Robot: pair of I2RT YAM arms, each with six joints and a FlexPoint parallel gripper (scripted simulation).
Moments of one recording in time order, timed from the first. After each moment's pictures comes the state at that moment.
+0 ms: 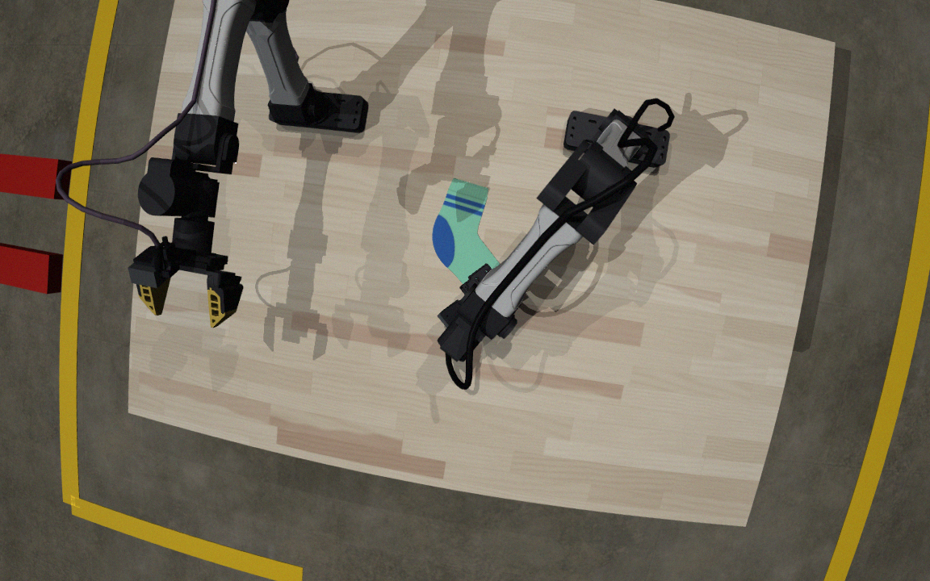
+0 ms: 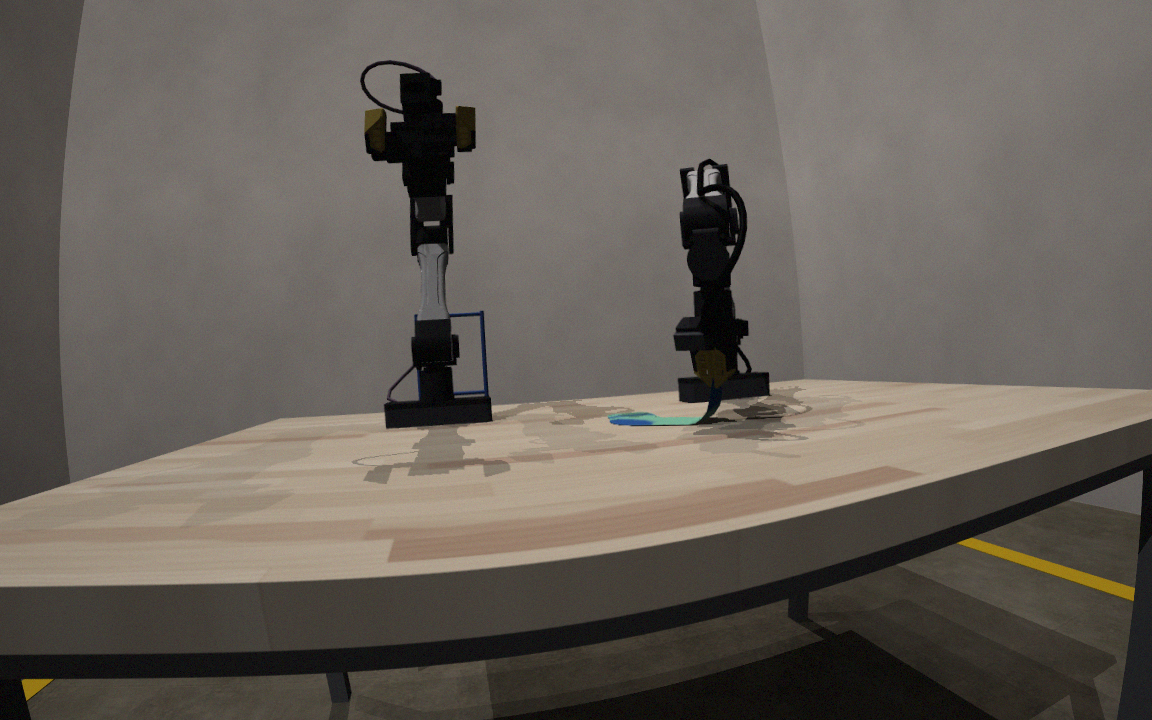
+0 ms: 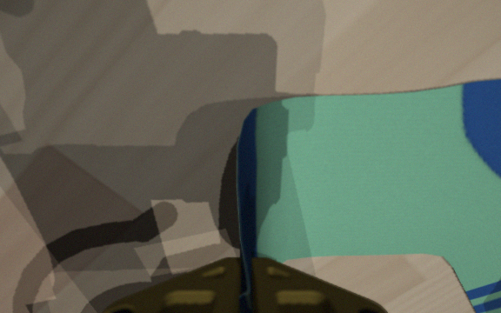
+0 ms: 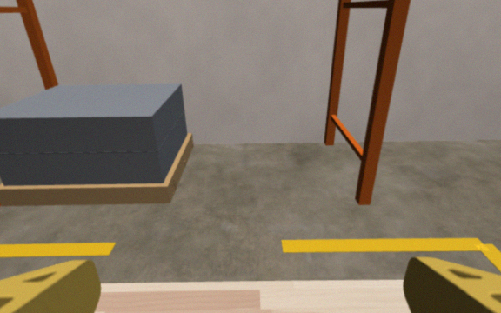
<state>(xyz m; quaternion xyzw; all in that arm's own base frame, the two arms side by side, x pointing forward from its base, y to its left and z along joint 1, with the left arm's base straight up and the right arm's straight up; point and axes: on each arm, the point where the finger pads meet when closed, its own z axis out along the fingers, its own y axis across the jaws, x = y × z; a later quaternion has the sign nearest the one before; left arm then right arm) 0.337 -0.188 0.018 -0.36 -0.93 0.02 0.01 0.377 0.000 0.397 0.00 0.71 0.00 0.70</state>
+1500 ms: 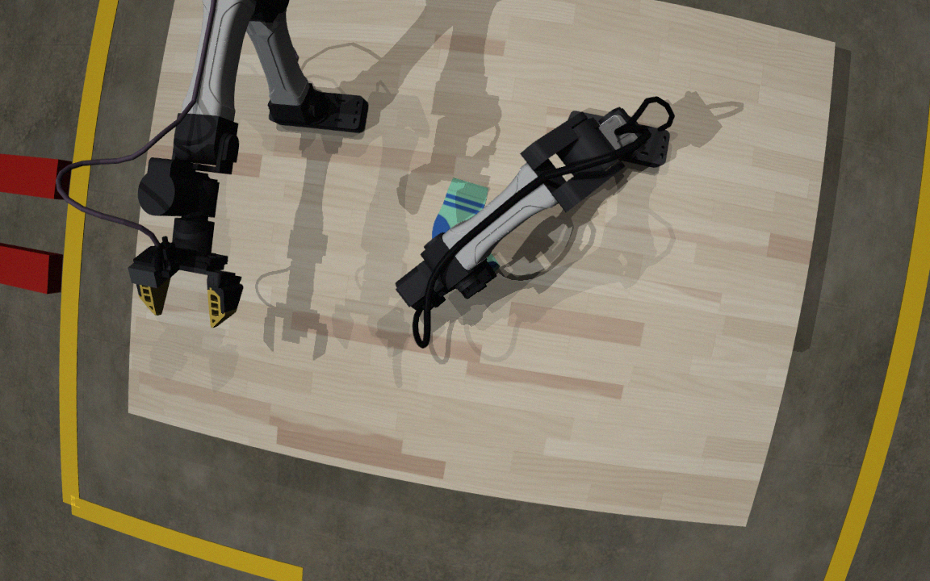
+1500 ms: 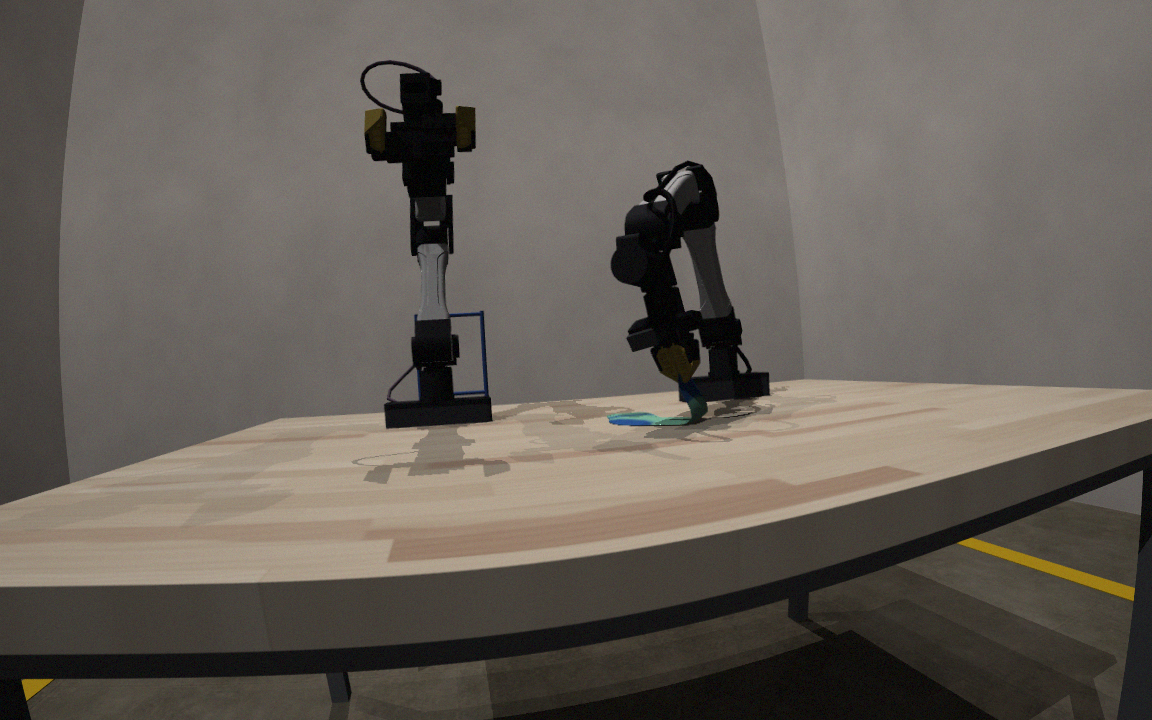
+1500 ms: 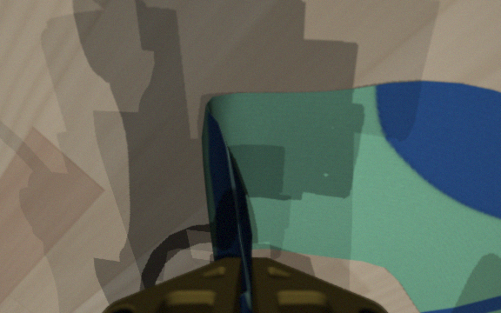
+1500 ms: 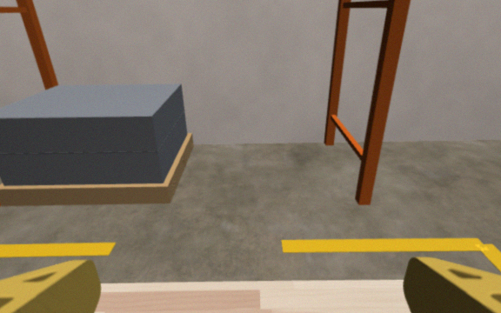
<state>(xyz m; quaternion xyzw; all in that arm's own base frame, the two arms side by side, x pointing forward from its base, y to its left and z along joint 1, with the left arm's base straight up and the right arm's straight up) 0.305 -0.226 0.027 -0.37 -0.92 -0.09 -0.04 0.377 0.000 0.397 0.00 0.71 0.00 0.70</state>
